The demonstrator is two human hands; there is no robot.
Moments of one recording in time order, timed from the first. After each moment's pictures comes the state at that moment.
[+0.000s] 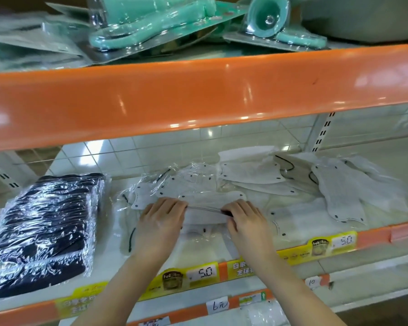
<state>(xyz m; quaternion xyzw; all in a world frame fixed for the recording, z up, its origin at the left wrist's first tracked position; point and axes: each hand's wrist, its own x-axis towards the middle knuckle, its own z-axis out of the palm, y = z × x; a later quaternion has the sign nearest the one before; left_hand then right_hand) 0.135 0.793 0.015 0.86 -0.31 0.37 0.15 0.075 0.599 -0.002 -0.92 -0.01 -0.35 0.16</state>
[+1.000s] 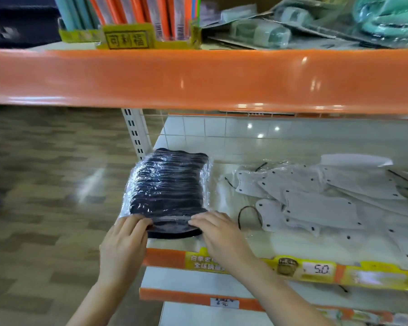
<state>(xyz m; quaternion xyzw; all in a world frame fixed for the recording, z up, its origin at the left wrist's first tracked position) 0.087 1.089 -0.021 0.91 -0.11 0.39 0.08 0.104 0.860 -0.017 -0.89 -0.29 -0.23 0.24</state>
